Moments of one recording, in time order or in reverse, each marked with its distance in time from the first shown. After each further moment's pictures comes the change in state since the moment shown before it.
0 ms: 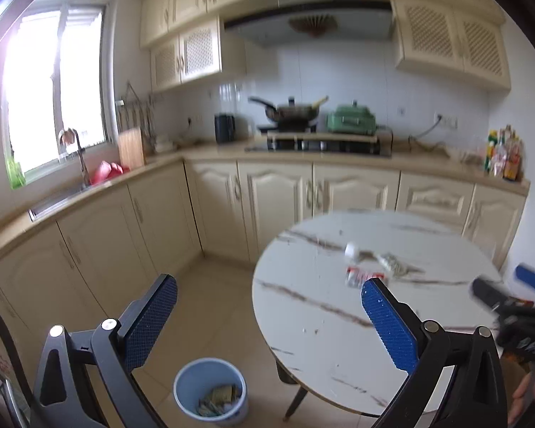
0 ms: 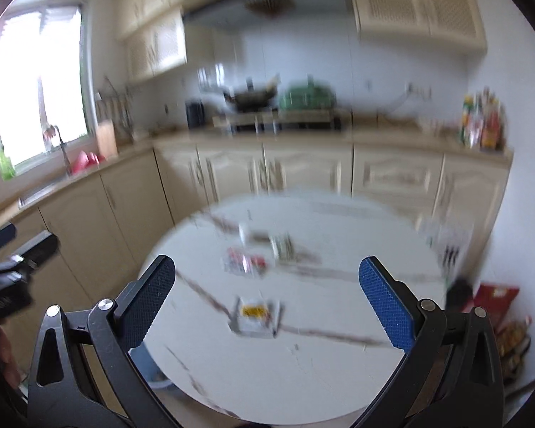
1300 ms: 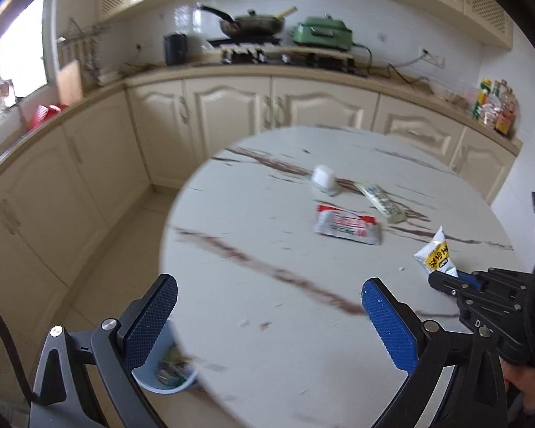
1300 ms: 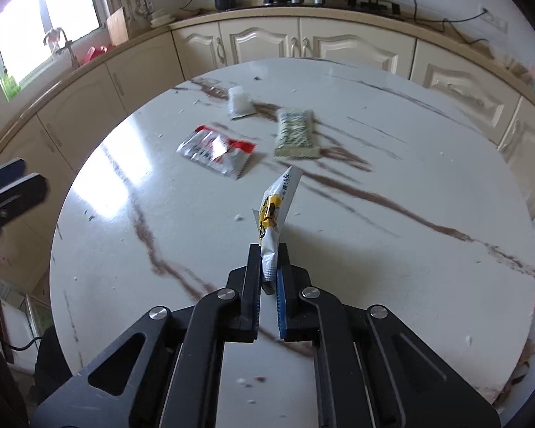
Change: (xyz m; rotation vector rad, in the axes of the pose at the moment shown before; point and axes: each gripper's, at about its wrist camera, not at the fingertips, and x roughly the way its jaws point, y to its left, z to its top) left arm 0.216 -0.054 0.078 0.028 0.325 -0.177; right arm 0.174 -0.045 -0.033 -0.138 0.394 0.146
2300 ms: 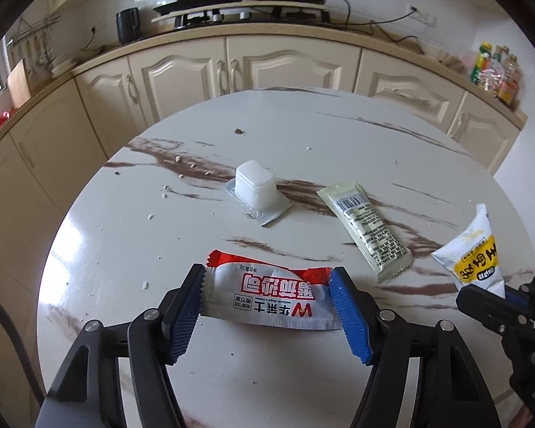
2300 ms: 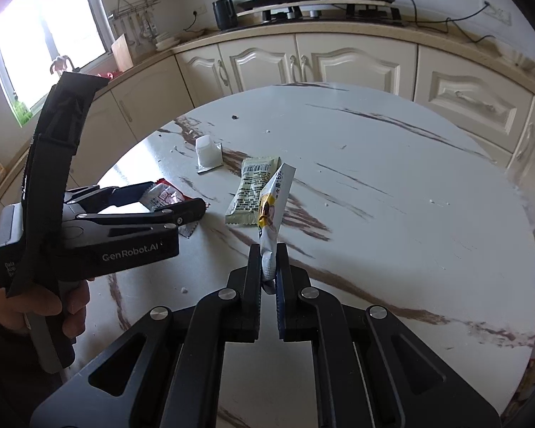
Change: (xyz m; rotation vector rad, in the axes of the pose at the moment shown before) left arm 0.171 -0.083 0.075 0.078 0.131 -0.048; right arm 0.015 -0.049 0.039 0.032 -0.053 0.100
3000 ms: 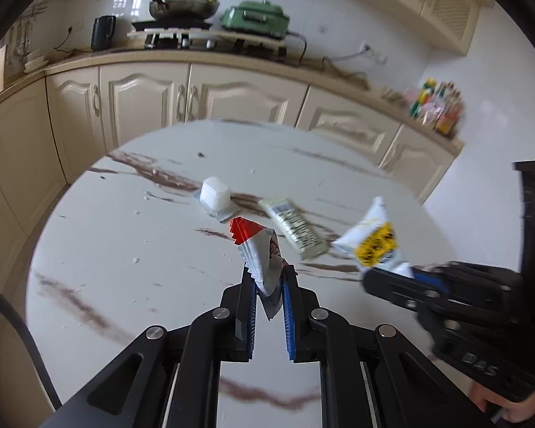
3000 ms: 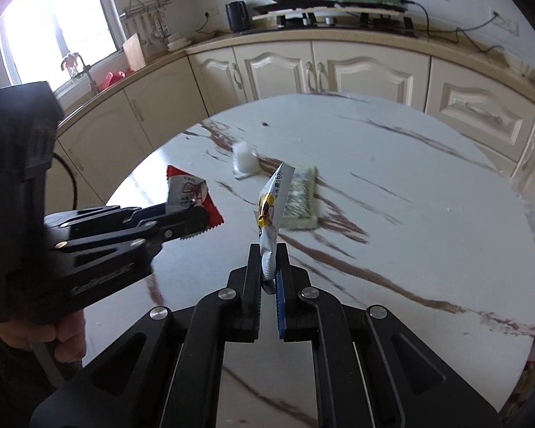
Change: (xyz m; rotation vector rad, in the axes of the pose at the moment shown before) left arm -0.089 0.045 -0.037 -0.050 -0.116 -0.281; right arm -0.018 0.042 0.005 -0.031 -0.018 0.011
